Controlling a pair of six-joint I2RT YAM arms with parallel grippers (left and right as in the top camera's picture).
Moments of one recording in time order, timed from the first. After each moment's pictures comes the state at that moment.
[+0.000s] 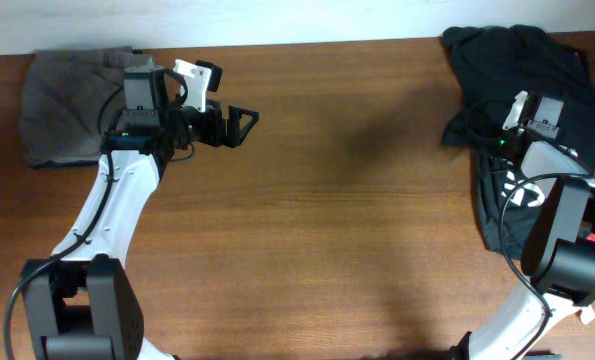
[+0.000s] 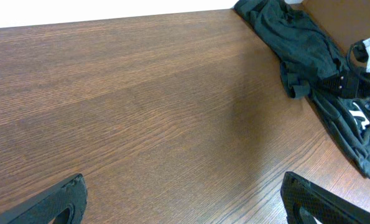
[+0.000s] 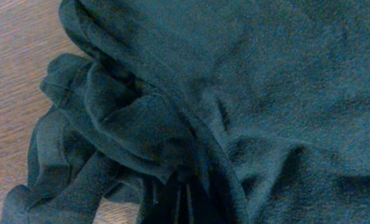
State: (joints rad) left arm -0.05 1.75 1.32 -0.30 0.65 0.04; right arm -0.37 2.02 1.27 -0.21 -0.08 0.06
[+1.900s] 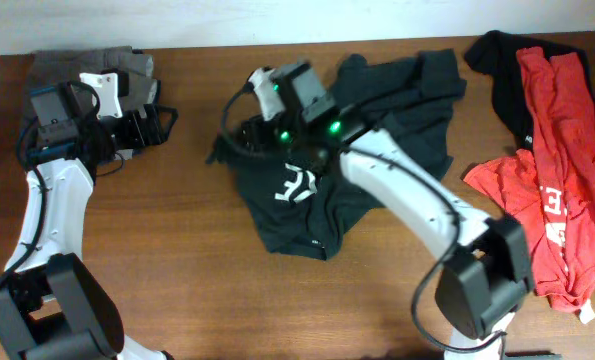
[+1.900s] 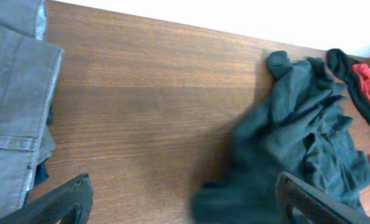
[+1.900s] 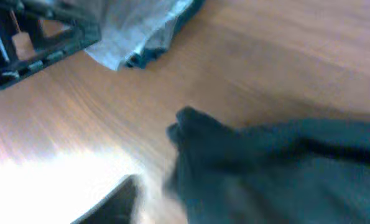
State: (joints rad) left arm 0.27 1.75 1.32 -0.38 0.67 0.04; right arm 0.57 1.93 1.74 -0.59 -0.31 0.22
